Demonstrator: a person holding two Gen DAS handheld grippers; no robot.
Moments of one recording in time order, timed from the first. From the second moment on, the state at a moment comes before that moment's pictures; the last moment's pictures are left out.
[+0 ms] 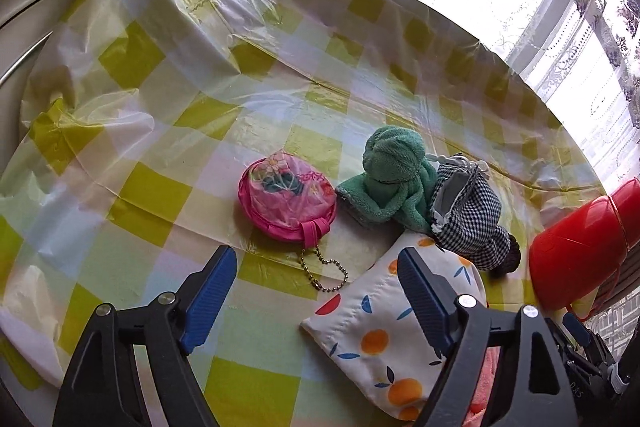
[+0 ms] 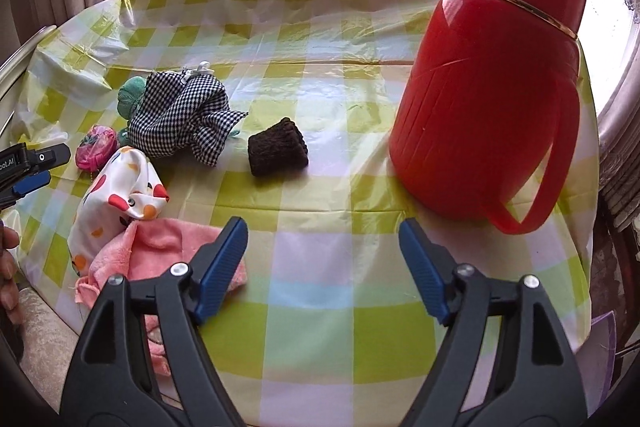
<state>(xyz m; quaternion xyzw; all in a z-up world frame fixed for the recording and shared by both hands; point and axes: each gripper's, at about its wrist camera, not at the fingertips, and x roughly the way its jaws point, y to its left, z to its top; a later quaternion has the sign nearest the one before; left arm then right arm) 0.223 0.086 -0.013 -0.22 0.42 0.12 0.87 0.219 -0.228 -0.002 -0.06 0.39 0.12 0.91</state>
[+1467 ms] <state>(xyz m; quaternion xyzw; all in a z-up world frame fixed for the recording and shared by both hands) 0.254 0.093 -0.028 -0.12 0.43 0.13 0.88 0.284 -0.181 -0.038 -0.09 0.40 0.14 0.90</state>
